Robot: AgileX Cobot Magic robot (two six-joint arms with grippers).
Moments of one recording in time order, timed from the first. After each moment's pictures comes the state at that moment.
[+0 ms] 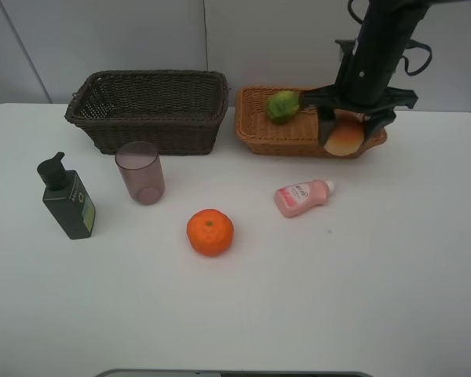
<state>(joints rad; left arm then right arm) -0.11 -0.01 -0.50 -0.01 1.06 -0.02 0.33 1.95 -1.52 -0.11 1.13 0.31</state>
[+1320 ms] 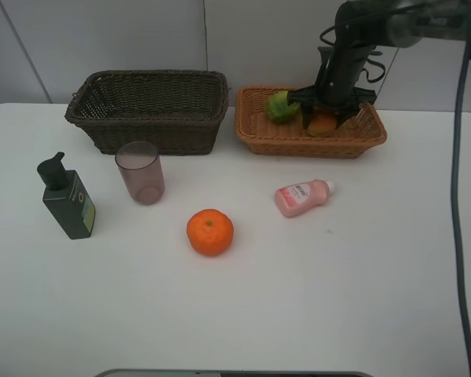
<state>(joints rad) -0.11 -0.01 -0.50 -0.01 1.06 -0.02 0.25 2.39 -2.00 -0.16 0.99 0.25</state>
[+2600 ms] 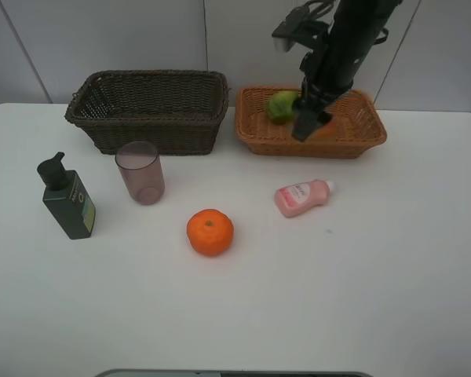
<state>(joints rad) -0.11 -0.01 -0.50 -0.01 1.06 -0.02 0.40 1.96 -1.61 -0.03 1.05 -0.71</state>
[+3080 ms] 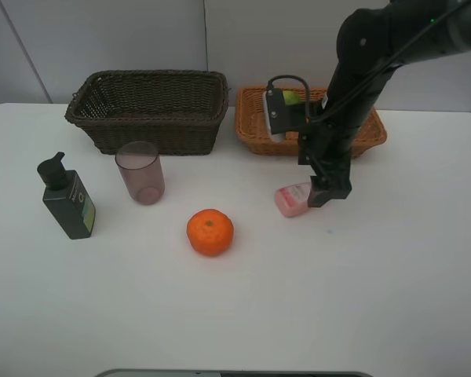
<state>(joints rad) -0.11 -0.01 -0.50 -0.01 1.06 -0.02 0.46 1.90 -1.25 -0.04 0.88 -1.17</state>
